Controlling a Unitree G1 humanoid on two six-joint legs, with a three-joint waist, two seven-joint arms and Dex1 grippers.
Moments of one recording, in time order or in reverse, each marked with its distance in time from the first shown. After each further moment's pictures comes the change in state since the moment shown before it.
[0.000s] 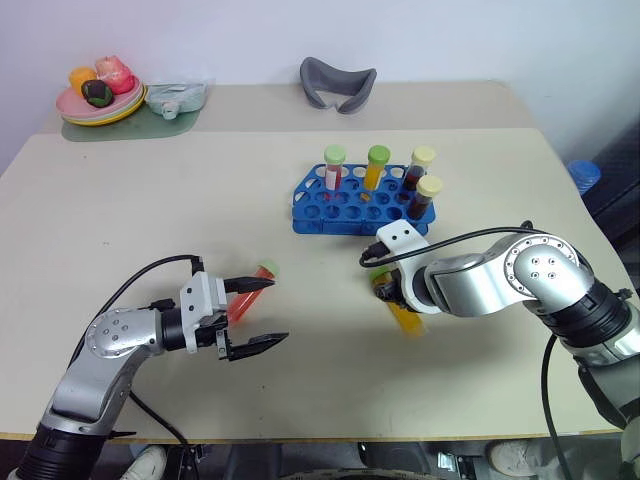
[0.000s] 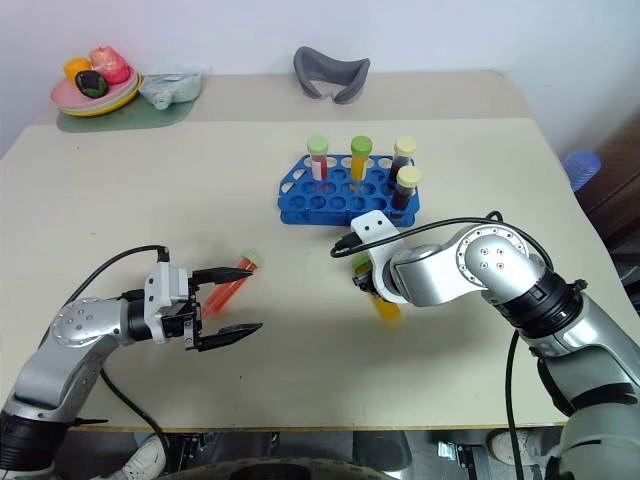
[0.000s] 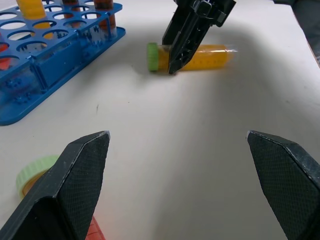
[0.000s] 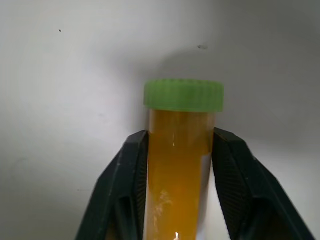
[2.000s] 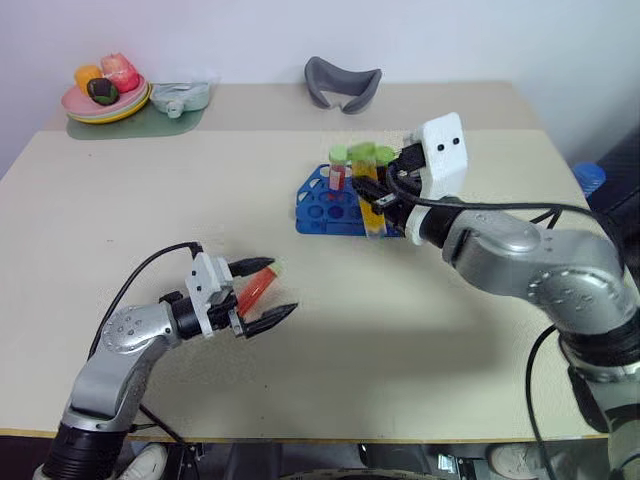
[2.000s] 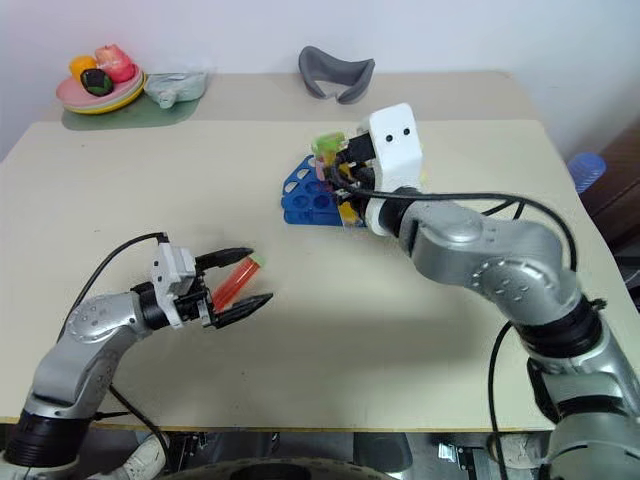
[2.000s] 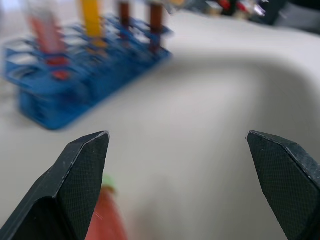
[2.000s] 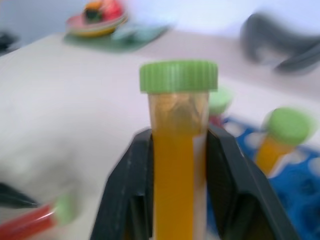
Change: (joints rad) left arm -0.085 -0.188 0.018 0.016 -0.006 0.082 0.229; right arm 0.176 0.194 -0.269 -0.205 -0.998 -0.617 0.642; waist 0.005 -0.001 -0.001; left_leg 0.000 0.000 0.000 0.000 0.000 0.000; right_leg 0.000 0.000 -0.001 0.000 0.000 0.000
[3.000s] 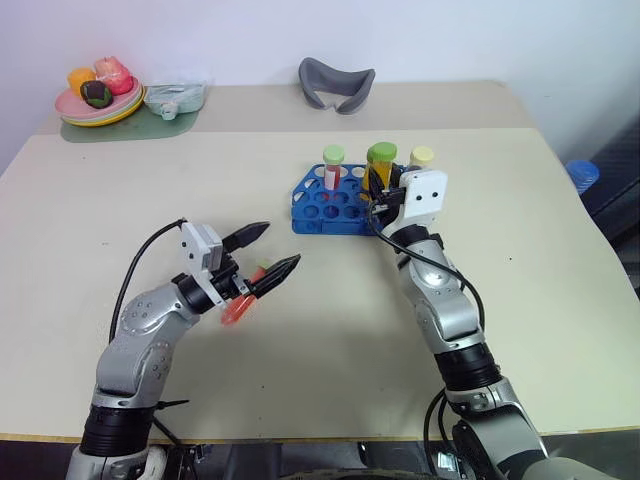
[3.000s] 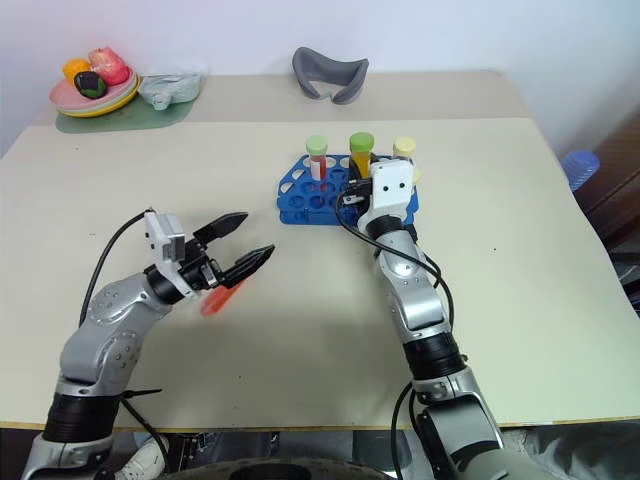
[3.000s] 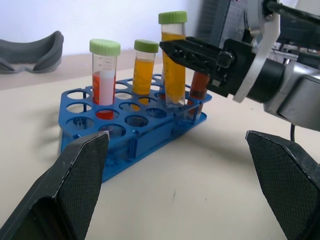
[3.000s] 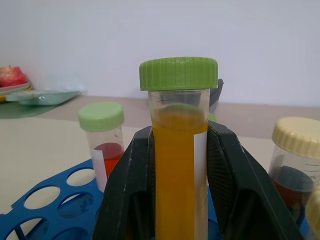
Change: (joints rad) left arm -0.055 -0.074 0.036 0.029 -0.101 0.025 0.058; right arm 0.165 0.521 -0.152 0.499 -0.805 -0.566 0.335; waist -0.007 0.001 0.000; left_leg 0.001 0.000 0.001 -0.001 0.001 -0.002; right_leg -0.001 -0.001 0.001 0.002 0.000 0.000
